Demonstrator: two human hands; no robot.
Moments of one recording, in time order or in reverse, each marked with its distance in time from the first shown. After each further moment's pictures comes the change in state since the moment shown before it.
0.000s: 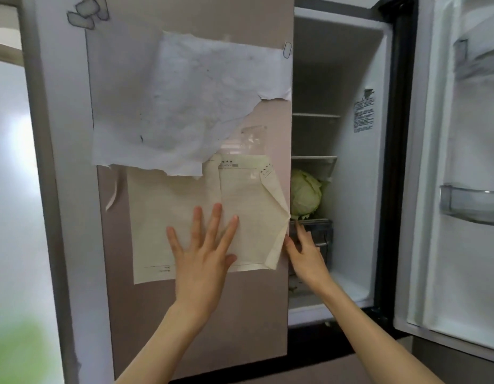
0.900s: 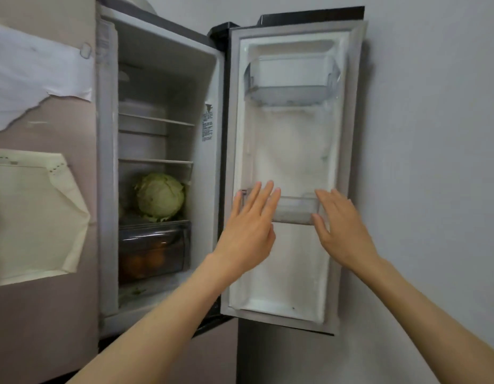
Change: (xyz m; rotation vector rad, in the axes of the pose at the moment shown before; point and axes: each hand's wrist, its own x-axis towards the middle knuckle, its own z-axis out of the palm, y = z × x) left_hand 0.084 0.357 -0.072 -0.574 -0.047 0.403; right_hand -0.096 0.066 -0.374 -0.838 0.469 -0.317
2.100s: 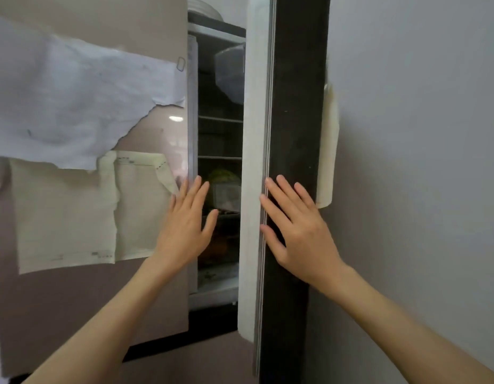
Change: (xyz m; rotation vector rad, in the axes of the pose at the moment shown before) left_hand -0.113 -0.157 -0.088 0.048 0.127 -0.386; right_hand -0.011 -0.186 0.048 0.030 0.214 -0.516
